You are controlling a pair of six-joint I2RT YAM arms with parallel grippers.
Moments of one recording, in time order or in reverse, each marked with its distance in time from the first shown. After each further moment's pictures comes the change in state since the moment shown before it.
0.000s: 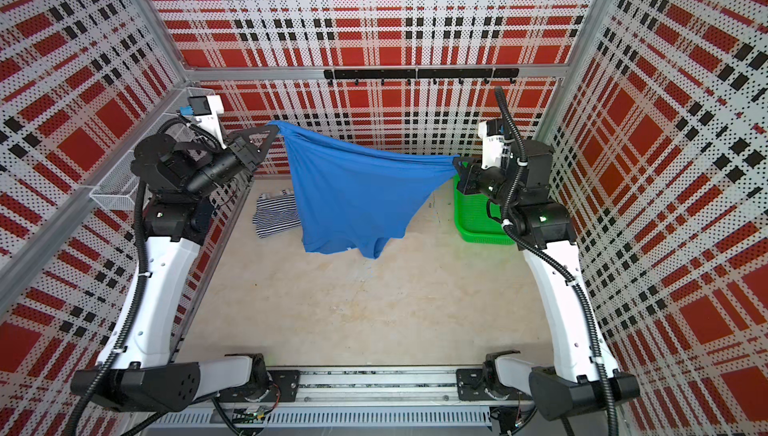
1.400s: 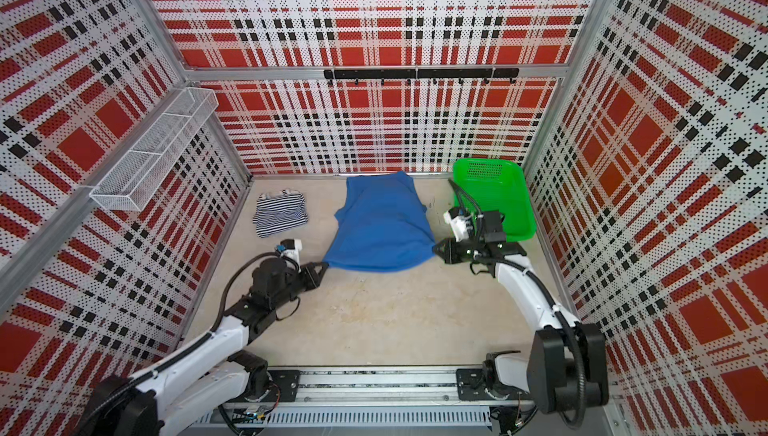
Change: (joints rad) left arm -0.459 -0.475 -1.321 0.154 -0.580 -0.249; right arm 0.037 -0.077 -0.893 0.103 -0.295 -0.106
